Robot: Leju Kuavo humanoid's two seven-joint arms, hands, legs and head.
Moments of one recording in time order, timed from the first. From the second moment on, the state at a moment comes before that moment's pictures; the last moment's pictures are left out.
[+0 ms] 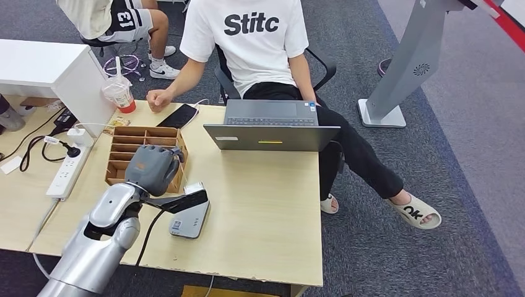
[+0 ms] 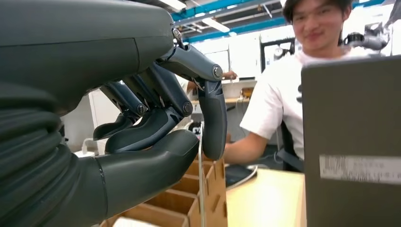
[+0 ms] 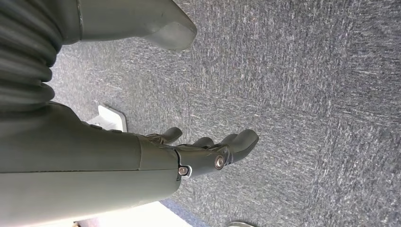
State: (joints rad) left arm -0.53 0.09 -0.56 -1.14 -1.13 0.12 -0.09; right arm -0.09 0.12 -0.94 -0.21 1.04 -0.31 0.06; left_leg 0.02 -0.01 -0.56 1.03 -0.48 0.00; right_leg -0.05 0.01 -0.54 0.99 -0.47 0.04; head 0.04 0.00
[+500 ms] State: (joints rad) left arm -0.49 0.07 -0.63 -1.03 -1.12 0.12 -0.11; right arm -0.09 0.12 -0.94 -0.21 1.05 -0.31 0.06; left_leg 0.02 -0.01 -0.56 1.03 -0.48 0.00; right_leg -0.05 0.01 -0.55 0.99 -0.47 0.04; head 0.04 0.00
